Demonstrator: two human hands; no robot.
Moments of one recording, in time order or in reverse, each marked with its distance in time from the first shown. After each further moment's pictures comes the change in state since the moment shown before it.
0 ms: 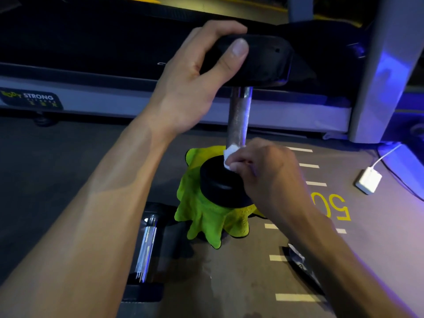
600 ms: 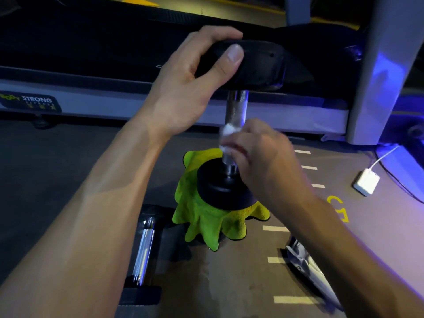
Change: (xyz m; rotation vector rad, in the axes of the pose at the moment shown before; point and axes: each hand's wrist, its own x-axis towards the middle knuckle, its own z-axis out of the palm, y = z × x) left_hand 0.003 0.002 -0.001 -0.016 -0.023 -0.009; right_hand 0.016 -0.003 -0.011 -0.074 0.000 -0.126
